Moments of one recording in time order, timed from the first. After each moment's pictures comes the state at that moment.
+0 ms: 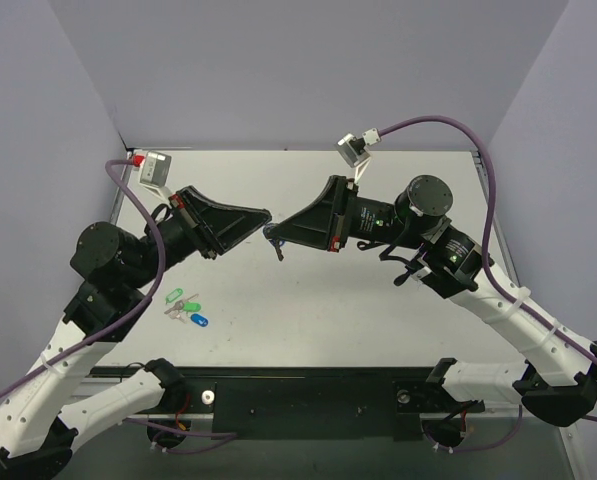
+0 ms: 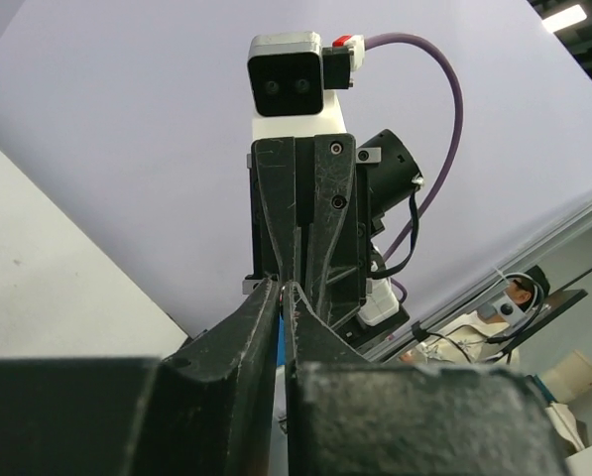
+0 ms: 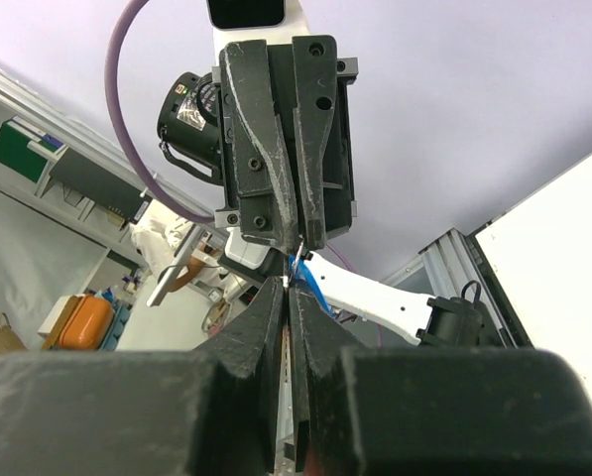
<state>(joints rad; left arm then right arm) -0.70 0.83 1.19 -0.02 0.34 -1.04 0.88 1.18 1.40 -0.01 -0.55 0.98</state>
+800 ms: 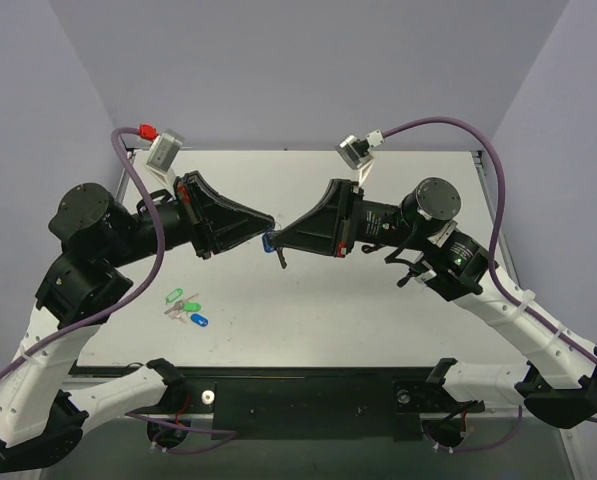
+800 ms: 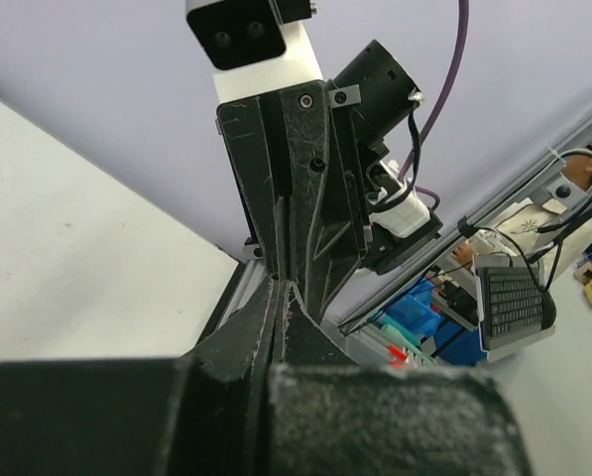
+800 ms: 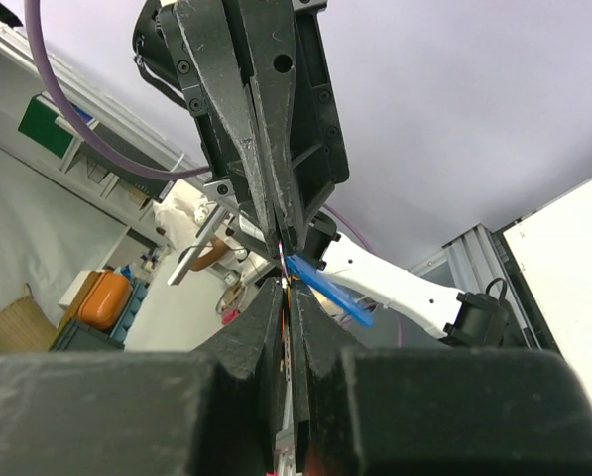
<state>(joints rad) -0.69 0.98 1.55 -0.37 0.54 -0.77 0.88 1.16 1.39 0.02 -0.59 1.00</state>
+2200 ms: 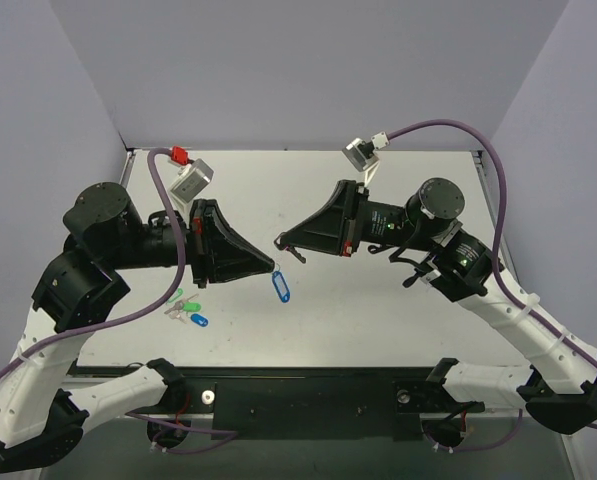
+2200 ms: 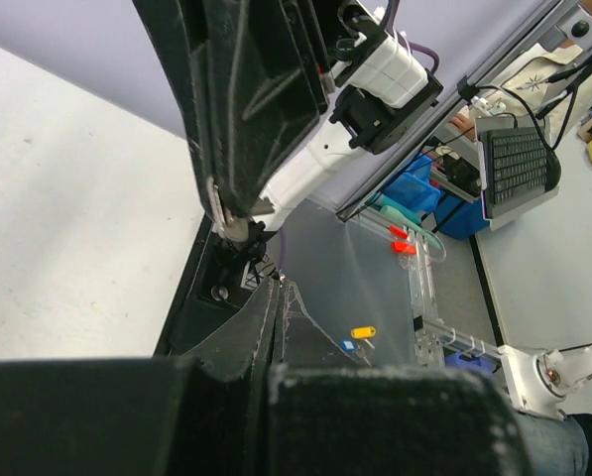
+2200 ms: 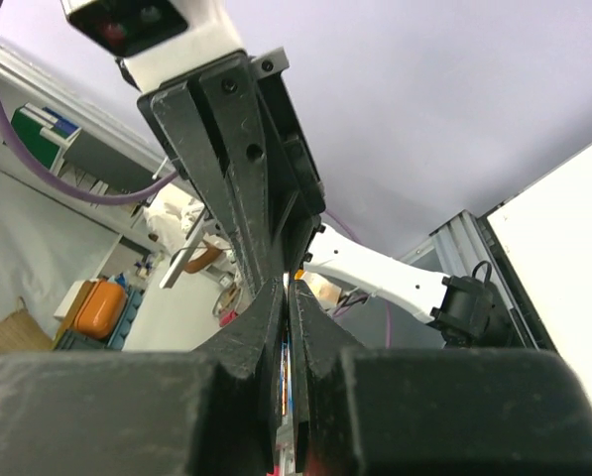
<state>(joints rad) -0.69 0.99 1.59 -0.62 0.77 -0.54 0.84 1.13 1.37 -0.03 -0.62 1.00</state>
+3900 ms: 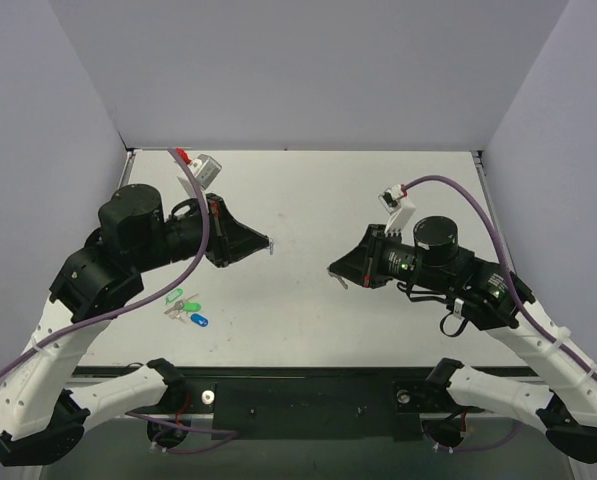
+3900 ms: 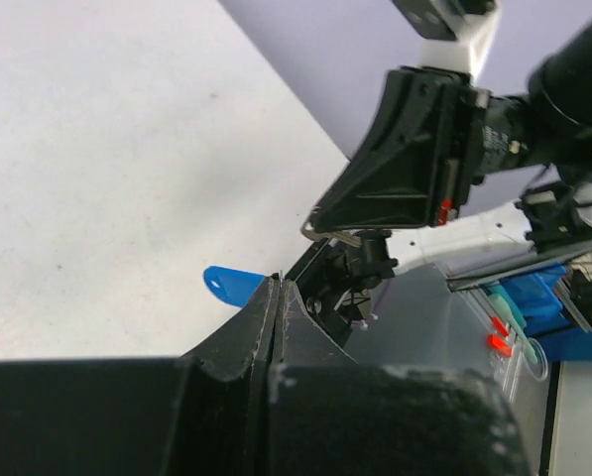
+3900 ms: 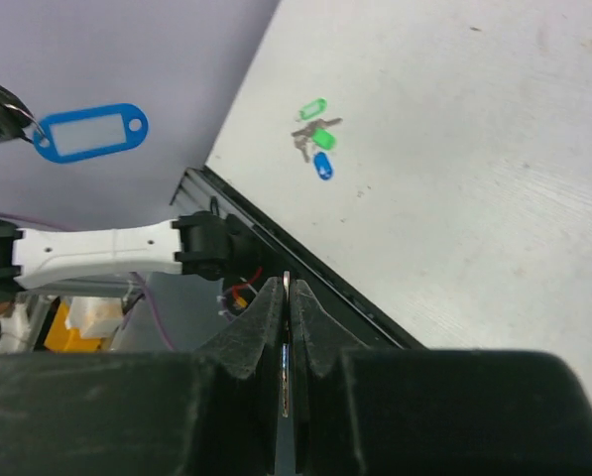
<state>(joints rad) -0.69 0.99 1.53 -0.74 0.38 -0.55 0.82 0.94 1.22 -0.60 -0.19 0.71</state>
